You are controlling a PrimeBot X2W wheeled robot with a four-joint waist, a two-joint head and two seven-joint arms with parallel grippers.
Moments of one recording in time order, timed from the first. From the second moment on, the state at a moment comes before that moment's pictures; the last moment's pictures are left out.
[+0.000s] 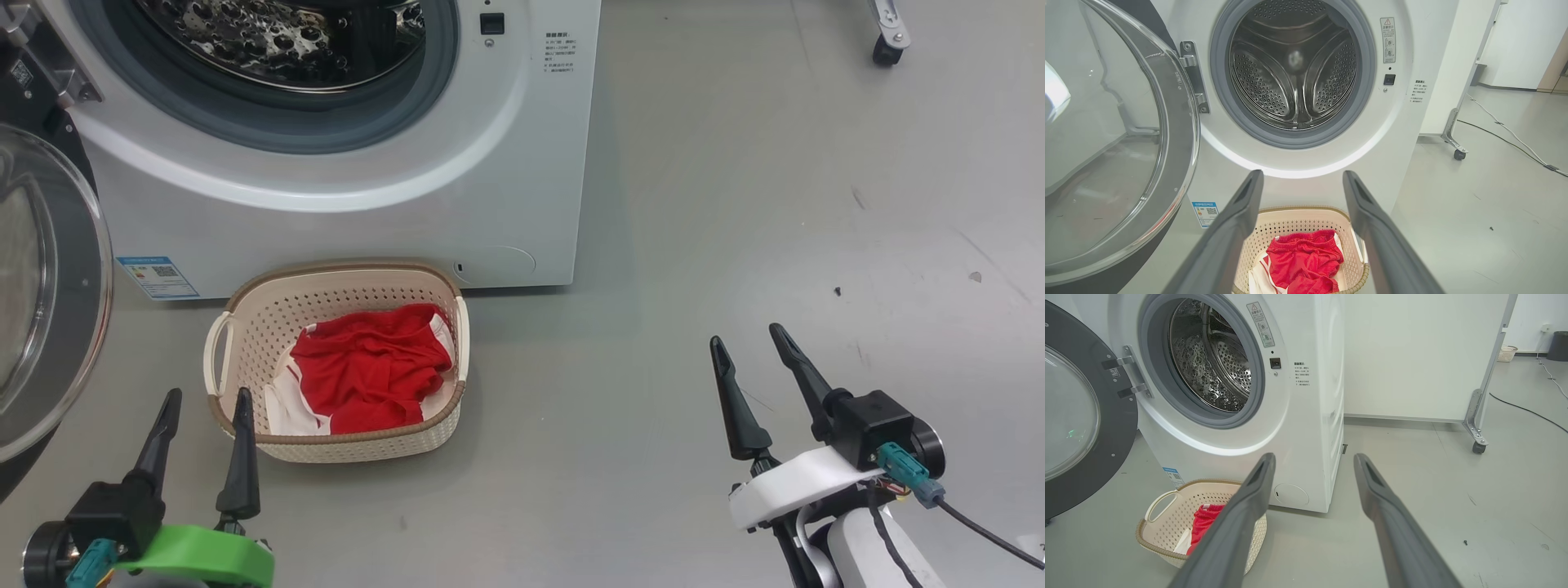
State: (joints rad) left arm 0.00 0.05 0.04 0.15 -0.24 -0.11 -0.25; right arm -0.09 -0.05 0.25 0.21 0.25 0.03 -0.25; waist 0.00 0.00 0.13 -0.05
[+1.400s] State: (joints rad) left arm -0.01 0.04 0.02 0.18 -0.23 -0.09 -0.25; right arm -0.09 -0.05 0.26 0.23 0.23 0.06 -0.25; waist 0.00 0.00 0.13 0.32
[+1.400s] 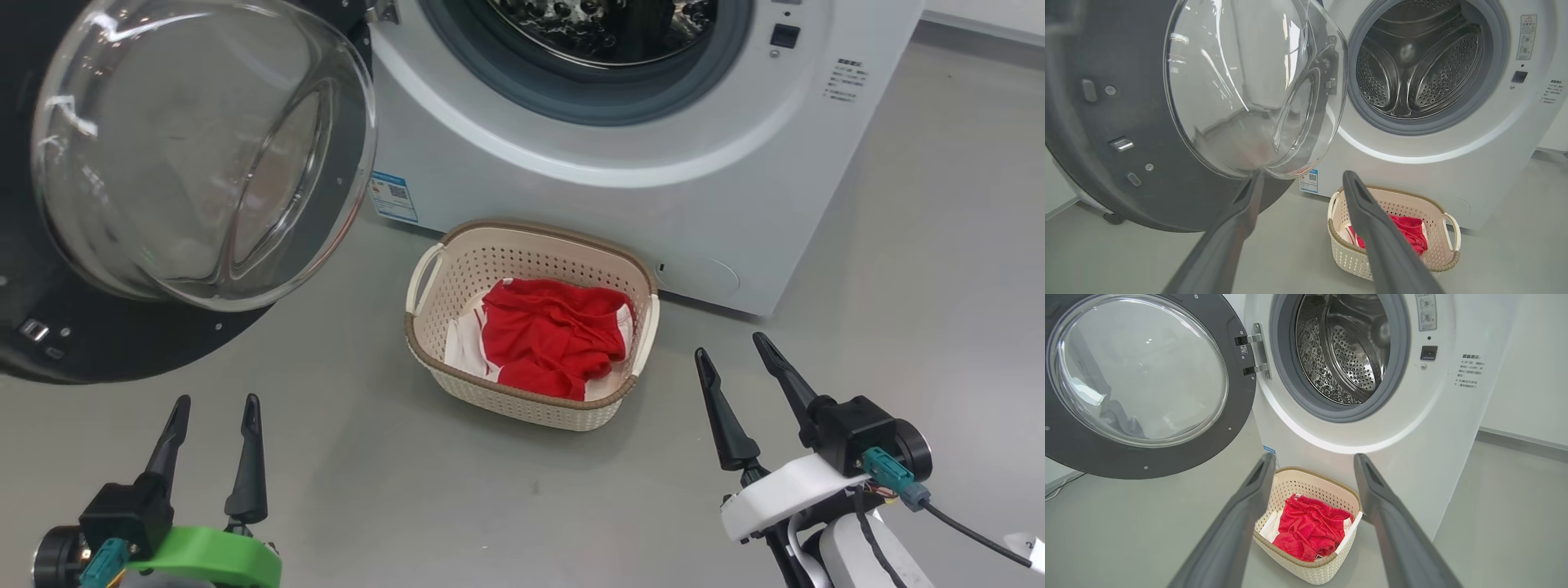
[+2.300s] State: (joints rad) left arm 0.00 0.04 0.03 0.17 -0.23 -0.07 -0.25; right arm -0.09 -0.05 0.29 0.25 0.23 0.07 -0.25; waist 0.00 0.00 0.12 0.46
